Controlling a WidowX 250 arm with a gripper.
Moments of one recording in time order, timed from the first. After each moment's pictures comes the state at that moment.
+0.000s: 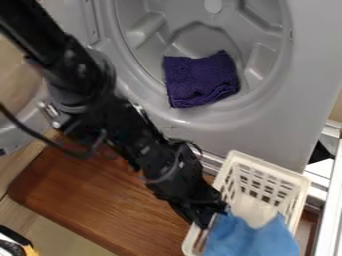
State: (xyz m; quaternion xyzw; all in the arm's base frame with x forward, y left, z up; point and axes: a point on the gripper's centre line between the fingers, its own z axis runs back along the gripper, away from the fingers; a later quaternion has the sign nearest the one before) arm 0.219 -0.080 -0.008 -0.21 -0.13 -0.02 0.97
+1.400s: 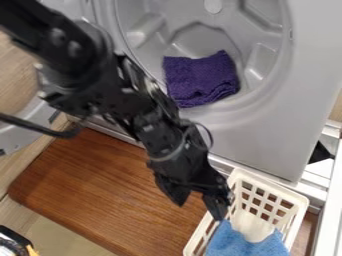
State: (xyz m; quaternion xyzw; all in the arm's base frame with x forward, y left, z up) arm 0.223 -0.074 0.024 -0.17 -0.12 -0.06 0.98
